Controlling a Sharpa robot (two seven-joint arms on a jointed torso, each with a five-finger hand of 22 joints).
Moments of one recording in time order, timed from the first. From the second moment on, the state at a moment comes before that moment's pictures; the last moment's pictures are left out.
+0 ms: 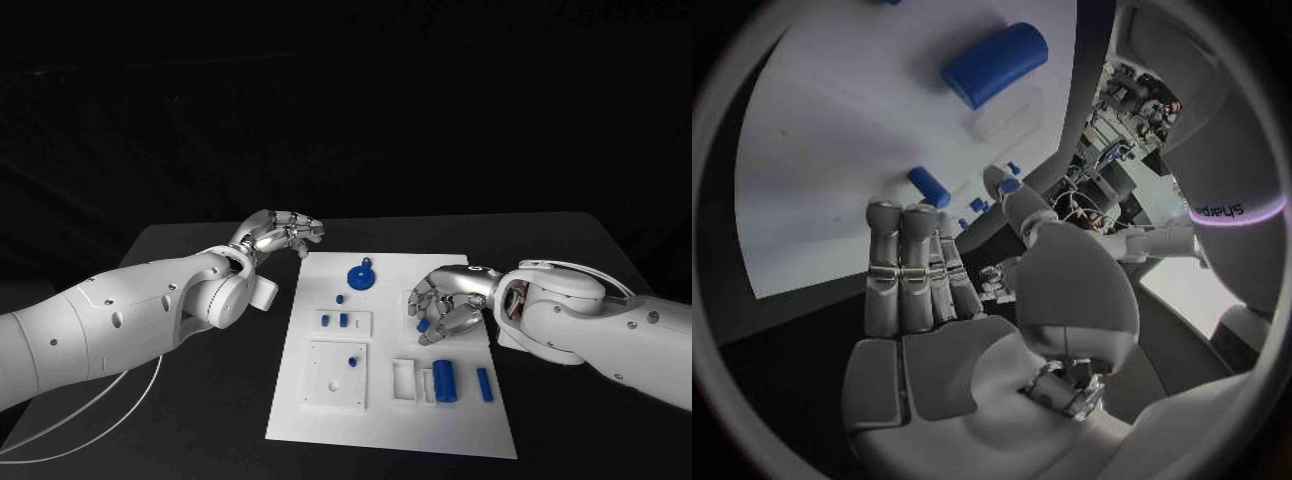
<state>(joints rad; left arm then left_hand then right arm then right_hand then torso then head) 1.28 -0.72 -0.12 1.28 -0.27 -0.32 0.34 1.00 -0.09 0.50 -0.23 0.22 0.82 0.17 0.34 0.41 1.02 0.10 0.54 0.14 1.00 -0.01 1.03 0.44 0.04 0.81 -0.09 0.80 1.21 1.22 -0.89 -0.04 1.58 -1.47 -0.02 -0.01 1.07 -0.22 0.40 -0.29 0.31 0.87 0.18 0.23 0.53 1.10 0.10 0.15 0.28 1.25 -0.01 0.82 1.10 0.18 1.21 -0.03 0.75 1.31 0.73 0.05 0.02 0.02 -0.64</state>
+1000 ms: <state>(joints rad) 1.28 -0.73 -0.12 1.28 -0.26 -0.31 0.34 1.00 -0.09 0.49 -0.23 0.22 0.81 0.18 0.34 0.41 1.02 0.10 0.54 0.14 1.00 -0.01 1.03 0.44 0.03 0.81 -0.09 0.80 1.21 1.20 -0.87 -0.04 1.58 -1.62 -0.10 -0.04 1.15 -0.22 0.76 -0.20 0.05 0.99 0.13 0.31 0.53 1.22 0.05 0.24 0.29 1.28 -0.05 0.85 1.08 0.18 1.25 -0.04 0.78 1.31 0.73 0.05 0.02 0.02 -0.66</state>
